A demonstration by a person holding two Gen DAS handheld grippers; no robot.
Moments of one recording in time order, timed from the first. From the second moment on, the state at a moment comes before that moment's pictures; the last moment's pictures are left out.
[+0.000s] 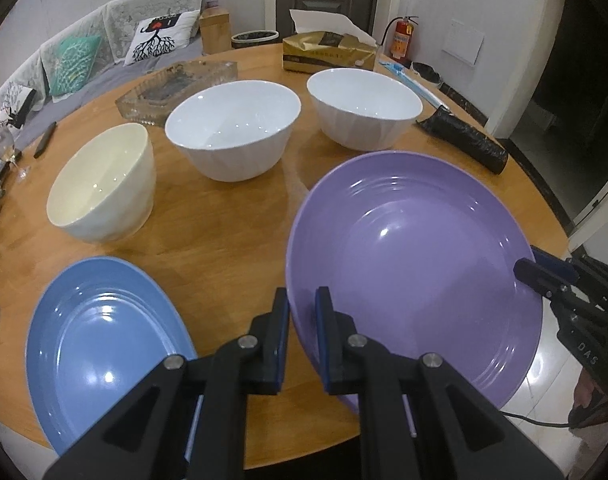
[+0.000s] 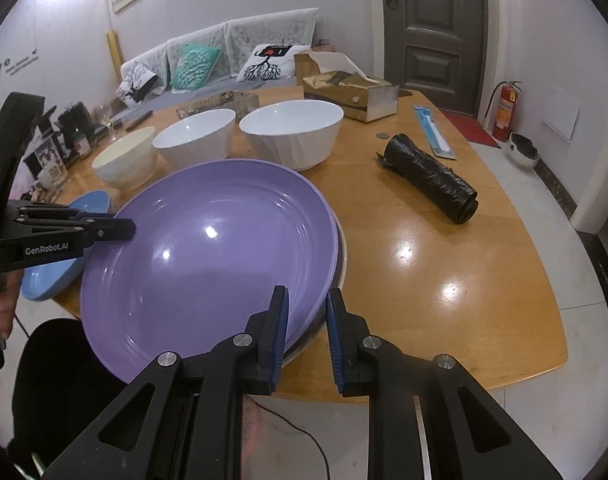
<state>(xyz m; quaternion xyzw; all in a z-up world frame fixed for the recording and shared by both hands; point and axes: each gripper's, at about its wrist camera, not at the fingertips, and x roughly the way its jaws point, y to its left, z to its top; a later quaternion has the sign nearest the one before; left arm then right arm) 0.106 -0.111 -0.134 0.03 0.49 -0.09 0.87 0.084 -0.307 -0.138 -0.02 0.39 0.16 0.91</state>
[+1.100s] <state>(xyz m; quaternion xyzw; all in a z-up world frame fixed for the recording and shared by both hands) 0.099 -0.083 -0.115 0.02 0.47 -0.10 0.87 0.095 -0.296 -0.133 -0.06 0.43 0.13 0.89</state>
